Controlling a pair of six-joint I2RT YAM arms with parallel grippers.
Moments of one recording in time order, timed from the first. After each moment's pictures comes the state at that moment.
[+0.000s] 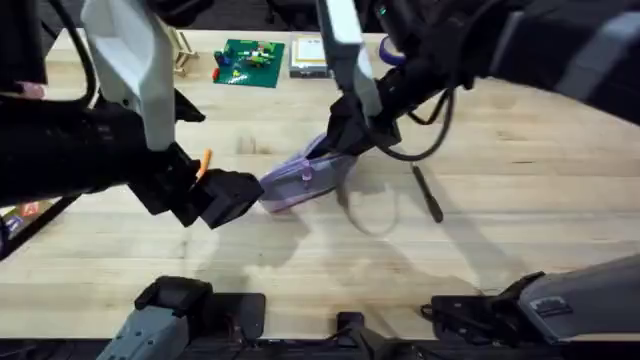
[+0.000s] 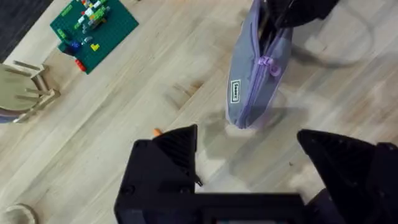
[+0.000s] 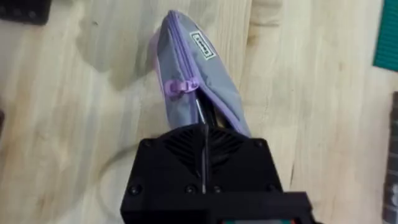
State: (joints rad) left arm -0.12 0.82 1.17 -1.25 0.27 0.63; right arm 0.52 1.67 1.36 -0.90 -0.59 -1.09
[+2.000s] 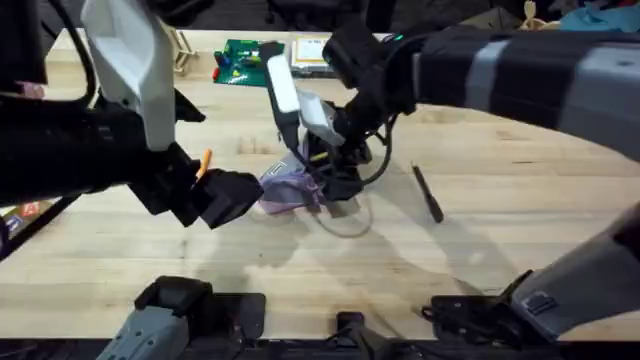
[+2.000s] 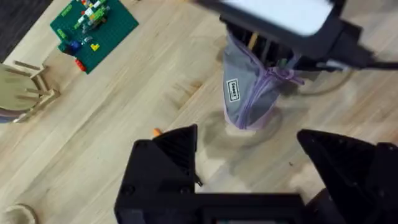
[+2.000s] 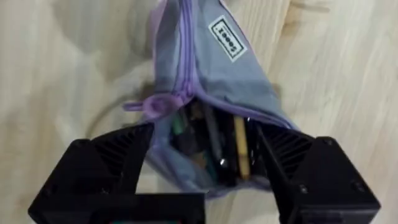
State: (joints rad) left arm -0.12 0.82 1.17 -1.25 0.27 0.63; right arm 0.64 1.84 1.36 -0.84 -0.43 -1.09
